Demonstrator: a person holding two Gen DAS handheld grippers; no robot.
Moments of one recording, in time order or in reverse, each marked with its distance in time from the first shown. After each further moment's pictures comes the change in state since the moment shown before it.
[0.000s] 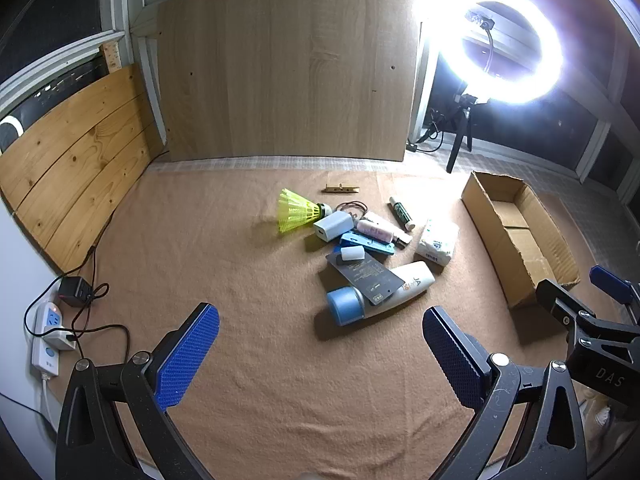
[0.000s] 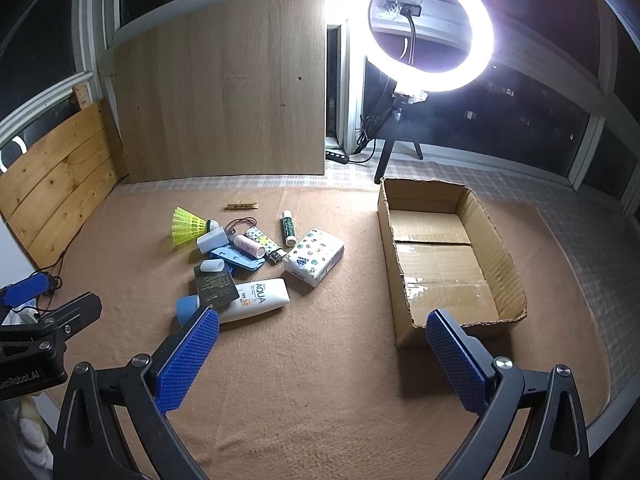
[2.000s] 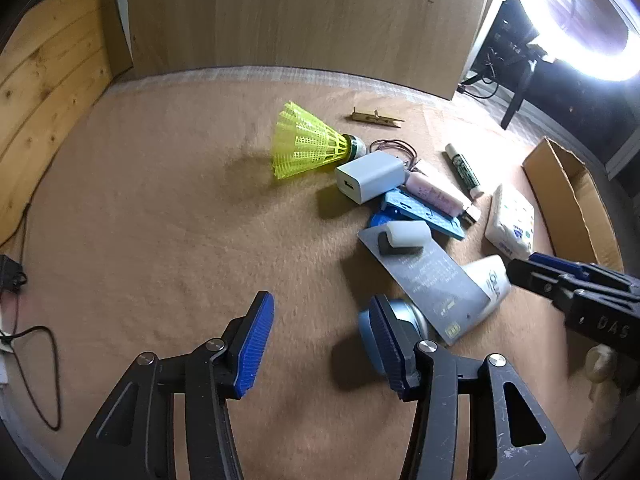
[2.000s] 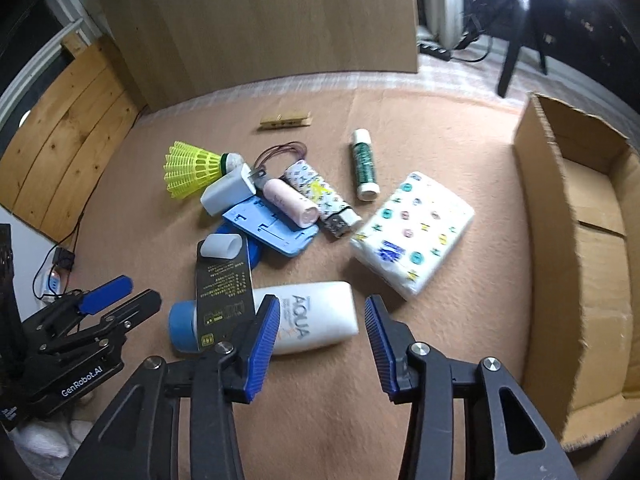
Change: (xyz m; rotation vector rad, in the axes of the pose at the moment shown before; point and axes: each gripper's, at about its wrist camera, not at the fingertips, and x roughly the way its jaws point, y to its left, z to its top) left arm 0.179 0.033 0.010 -0.109 0.256 -0.047; right arm 0.185 0.030 0.035 -0.051 0.400 0.292
